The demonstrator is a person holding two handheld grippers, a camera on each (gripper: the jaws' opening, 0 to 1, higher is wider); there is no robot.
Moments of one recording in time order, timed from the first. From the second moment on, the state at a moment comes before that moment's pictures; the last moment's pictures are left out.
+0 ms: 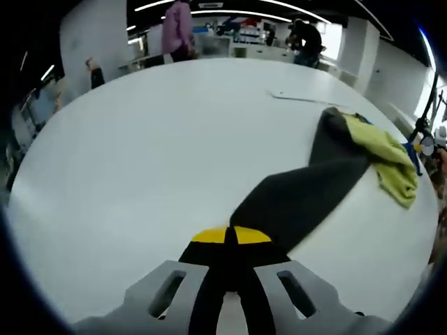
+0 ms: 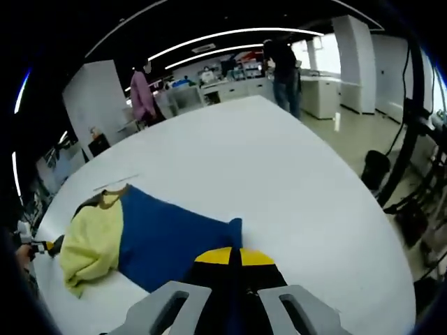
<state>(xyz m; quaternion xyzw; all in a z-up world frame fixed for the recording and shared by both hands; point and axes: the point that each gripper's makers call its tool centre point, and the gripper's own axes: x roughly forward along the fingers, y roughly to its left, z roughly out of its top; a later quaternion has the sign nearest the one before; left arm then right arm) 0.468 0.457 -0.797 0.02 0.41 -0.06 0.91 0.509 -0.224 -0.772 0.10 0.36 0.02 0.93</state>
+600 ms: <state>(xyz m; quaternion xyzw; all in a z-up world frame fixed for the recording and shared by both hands) 0.475 0.467 -0.793 0.06 0.41 -0.05 0.91 0.506 -0.231 -0.786 0.08 0.38 0.01 0.92</state>
